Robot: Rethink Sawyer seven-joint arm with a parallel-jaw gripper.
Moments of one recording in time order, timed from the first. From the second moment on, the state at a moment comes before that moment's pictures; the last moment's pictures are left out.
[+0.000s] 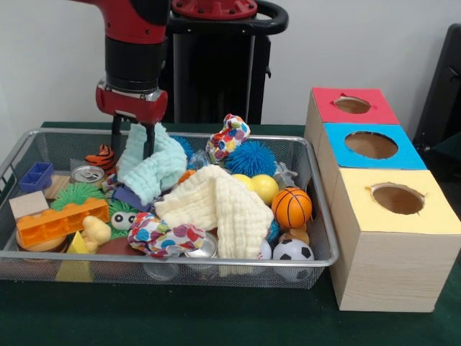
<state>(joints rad) -0.59 -0.65 0.04 1.87 -0.36 0.20 1.86</state>
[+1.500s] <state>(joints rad) -0.64 -0.66 0.16 1.87 -0.34 0.20 1.86</state>
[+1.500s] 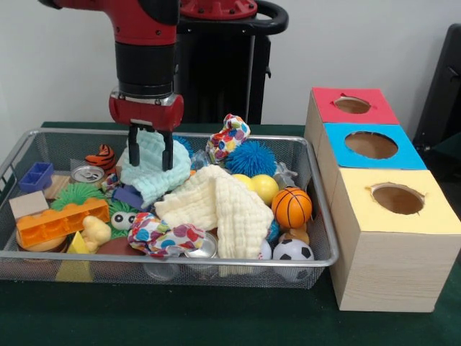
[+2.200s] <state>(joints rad) -0.63 -0.67 0.16 1.87 -0.32 0.20 1.86</state>
